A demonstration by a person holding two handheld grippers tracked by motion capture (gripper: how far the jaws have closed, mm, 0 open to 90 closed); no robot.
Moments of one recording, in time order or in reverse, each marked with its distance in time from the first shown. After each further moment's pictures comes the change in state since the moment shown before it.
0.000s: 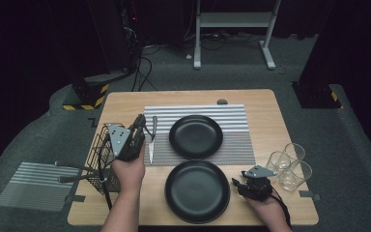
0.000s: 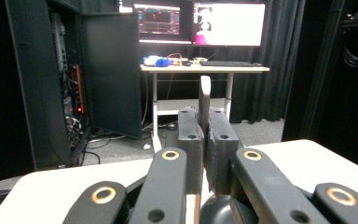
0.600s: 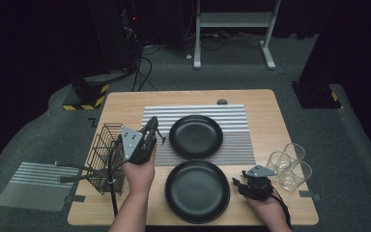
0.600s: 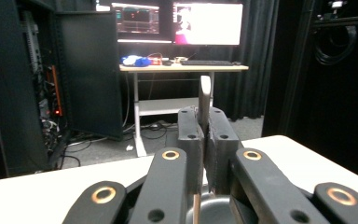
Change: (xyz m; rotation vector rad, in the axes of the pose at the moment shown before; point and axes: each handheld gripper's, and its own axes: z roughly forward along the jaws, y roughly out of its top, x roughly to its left) left arm -0.027 0.000 0.002 -0.004 -0.078 0.002; right arm -0.003 0.000 0.000 -0.008 -0.005 0.008
